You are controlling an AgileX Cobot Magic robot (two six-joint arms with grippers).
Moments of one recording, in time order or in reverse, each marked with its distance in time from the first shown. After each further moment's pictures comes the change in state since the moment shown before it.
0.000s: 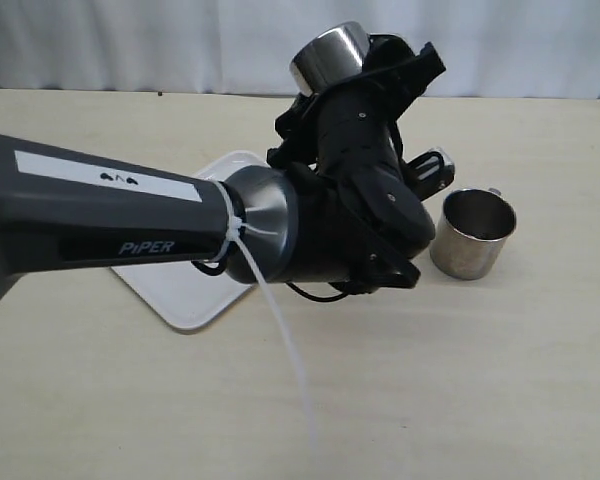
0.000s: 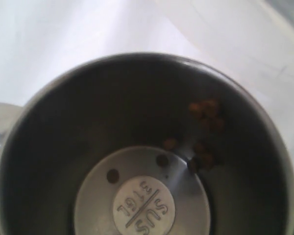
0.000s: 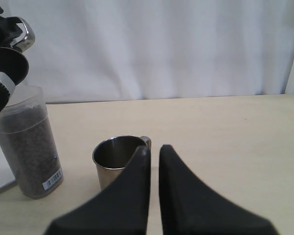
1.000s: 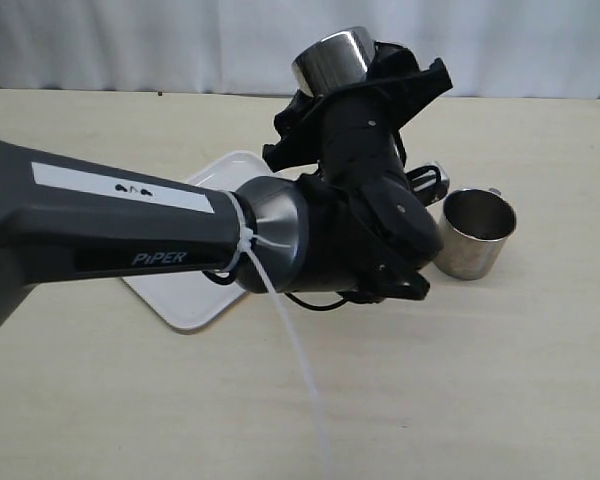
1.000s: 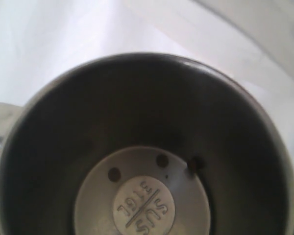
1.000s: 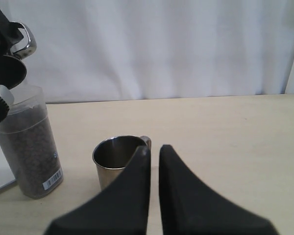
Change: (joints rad) left arm -0.013 0.014 -0.007 0.000 0.040 0.131; right arm 0.000 0.000 0.000 0.000 0.000 0.000
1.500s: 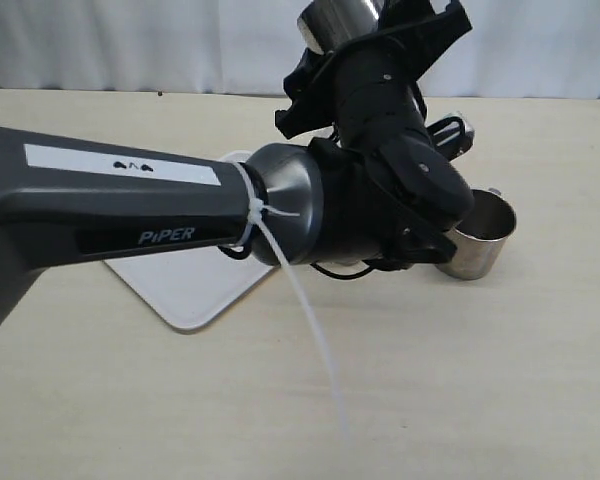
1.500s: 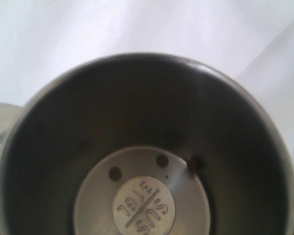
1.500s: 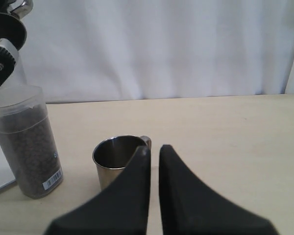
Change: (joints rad) left arm 0.000 0.008 -0.122 -0.001 0.043 0.015; right arm 0.000 0.000 0.000 0.000 0.000 0.000
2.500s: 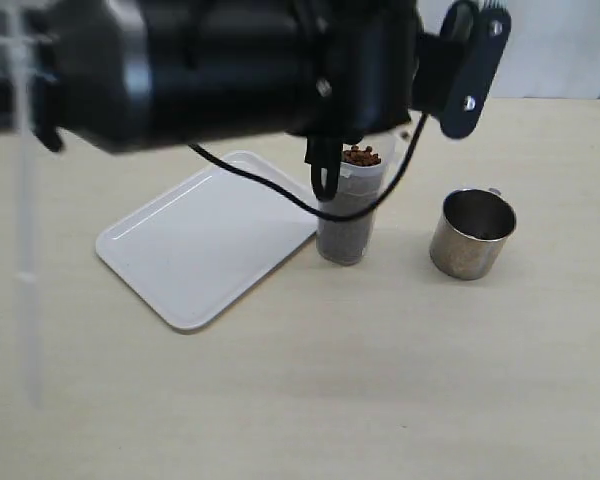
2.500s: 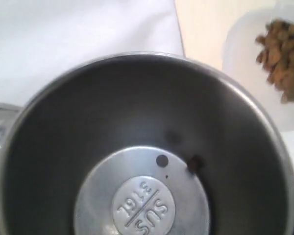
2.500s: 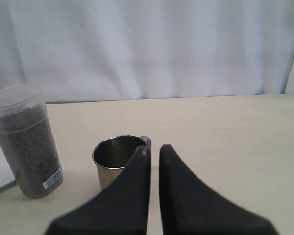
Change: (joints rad) left arm 0.032 -0.267 0.000 -0.653 -0.269 -0.153; right arm 0.000 0.000 0.000 0.000 0.000 0.000
